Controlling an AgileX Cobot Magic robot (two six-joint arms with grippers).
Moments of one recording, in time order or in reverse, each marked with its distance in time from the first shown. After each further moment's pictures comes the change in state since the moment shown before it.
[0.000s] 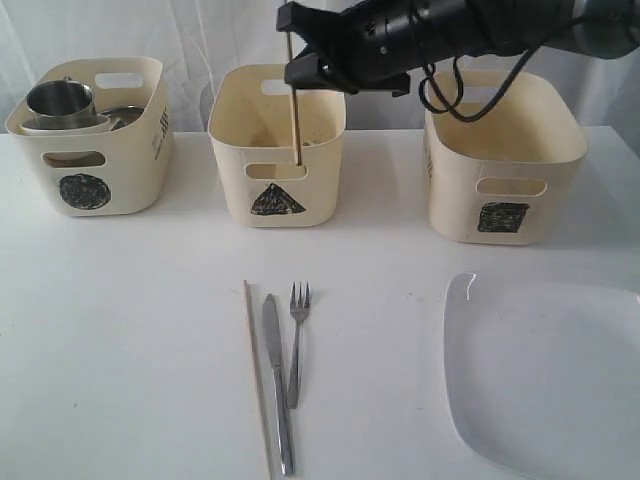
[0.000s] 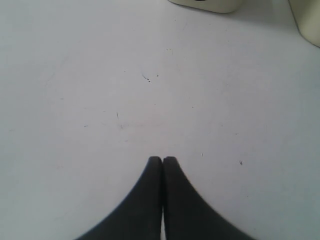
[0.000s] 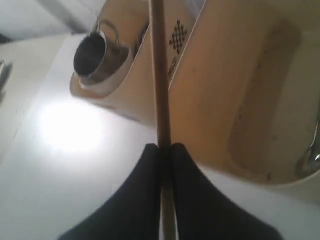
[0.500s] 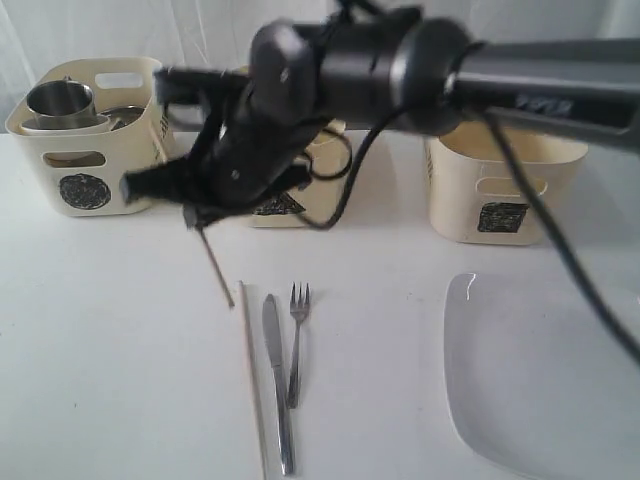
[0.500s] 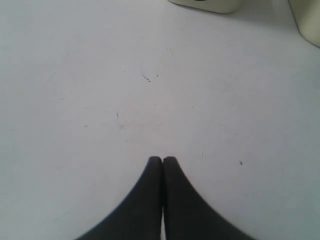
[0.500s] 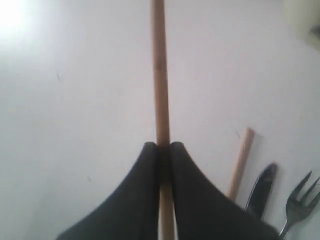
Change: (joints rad) left arm 0.000 0.000 0.000 0.000 0.000 0.000; right arm 0.403 0.005 0.018 -0.743 0.071 0.605
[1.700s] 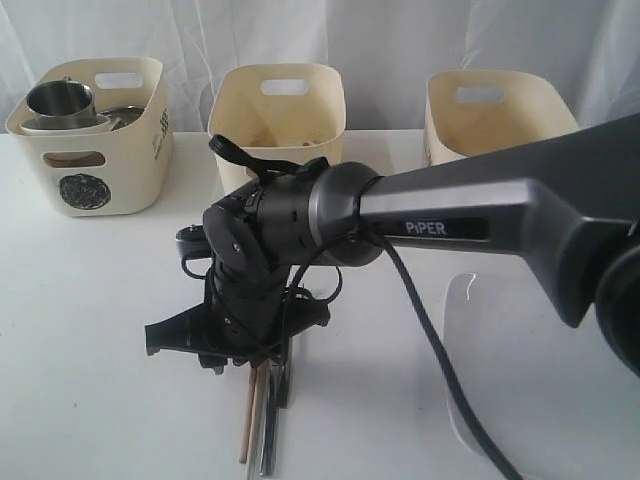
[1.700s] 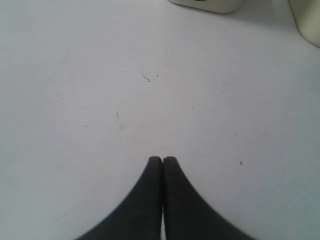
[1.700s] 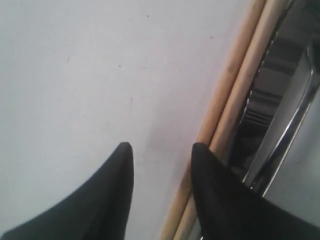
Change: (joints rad) left arm 0.000 0.000 0.000 0.000 0.000 0.000; right arm 0.152 0.142 0.187 -0.282 0.025 0.492
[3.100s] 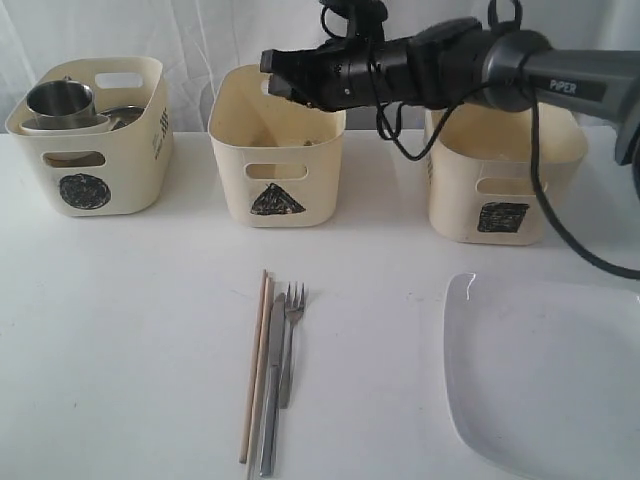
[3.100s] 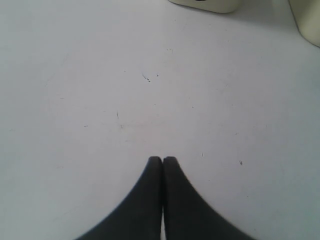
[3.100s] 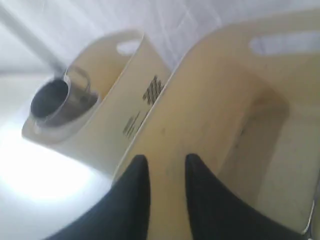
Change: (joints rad) left arm 0.000 0.000 0.000 0.000 0.000 0.000; right arm -0.521 0.096 -0.349 1.275 -0.260 -1.465
